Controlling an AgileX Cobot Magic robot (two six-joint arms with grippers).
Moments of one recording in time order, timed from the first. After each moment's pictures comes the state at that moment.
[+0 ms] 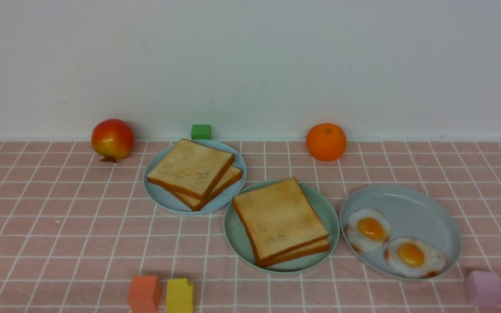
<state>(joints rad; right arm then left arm) 0.10 -0.01 0.02 -0.07 0.38 0.17 -0.06 -0.01 0.01 0.00 0.38 -0.20</state>
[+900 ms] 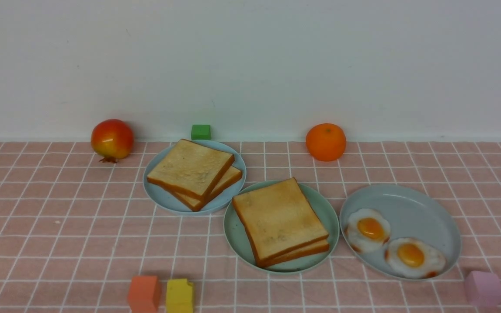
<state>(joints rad) 0.10 -0.01 0.02 -0.07 0.38 0.16 -0.06 -0.01 0.01 0.00 0.38 -0.20</state>
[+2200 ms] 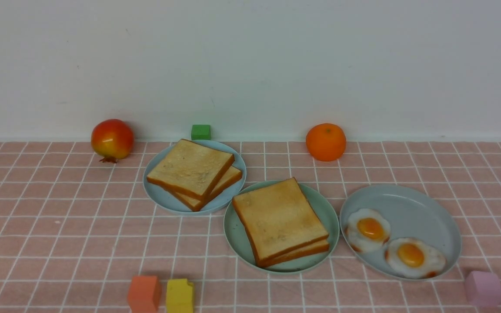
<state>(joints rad) 0.10 -0.01 0.02 -0.07 0.38 0.16 -0.06 -0.01 0.01 0.00 0.38 -0.20</state>
